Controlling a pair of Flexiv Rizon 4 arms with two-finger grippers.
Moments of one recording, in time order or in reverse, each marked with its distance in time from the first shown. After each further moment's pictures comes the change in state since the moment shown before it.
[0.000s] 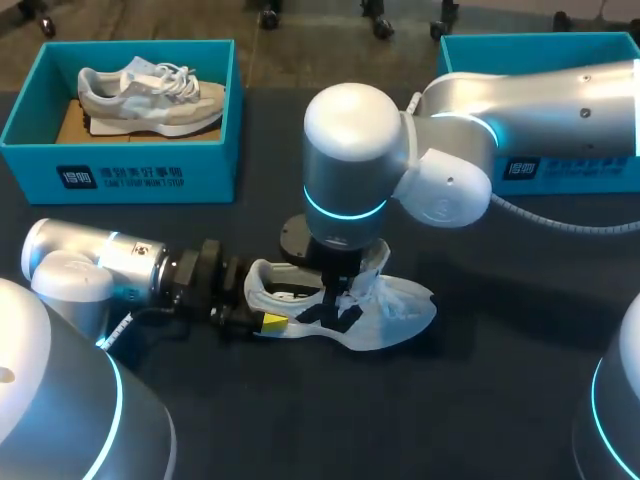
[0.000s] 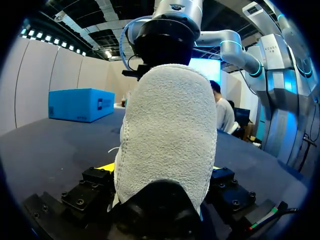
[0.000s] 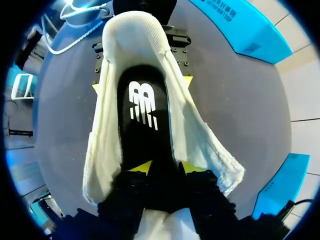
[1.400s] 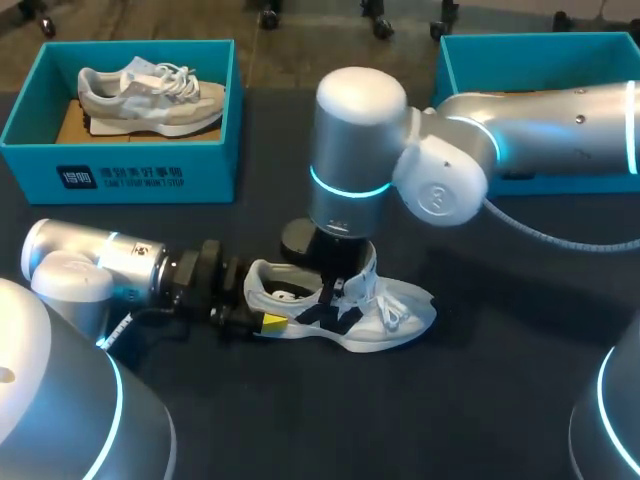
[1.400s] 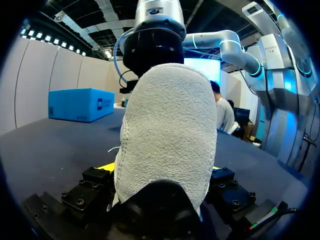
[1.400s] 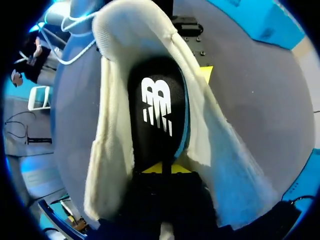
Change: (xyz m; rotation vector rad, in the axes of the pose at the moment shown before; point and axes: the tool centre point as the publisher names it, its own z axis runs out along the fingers) left arm 0.001 0.000 0.000 0.000 0.001 0.001; right arm 0.027 0.002 0.012 -0.014 0.224 0.071
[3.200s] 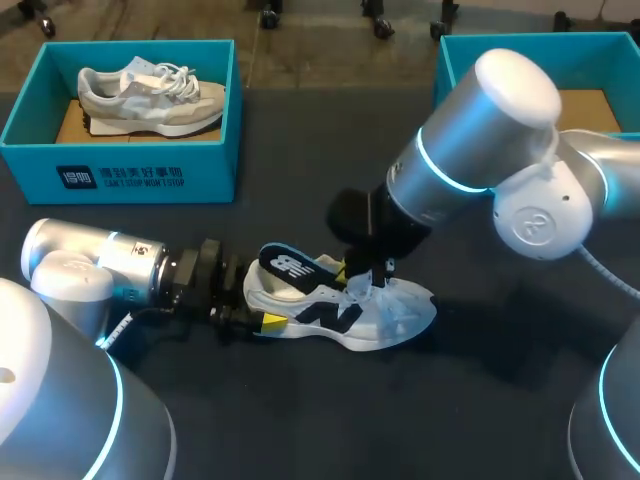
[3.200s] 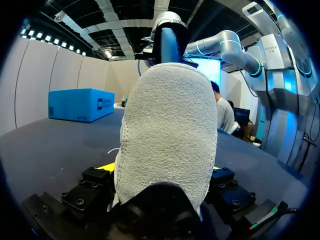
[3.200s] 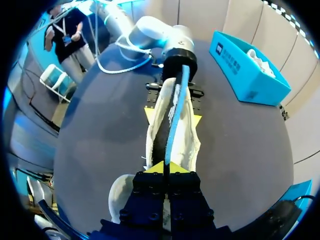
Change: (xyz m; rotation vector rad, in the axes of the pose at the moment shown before) left arm 0.000 0.000 0.000 0.000 -0.001 -0.001; right arm -0.001 -0.007 -0.076 -0.377 -0.068 -0.310
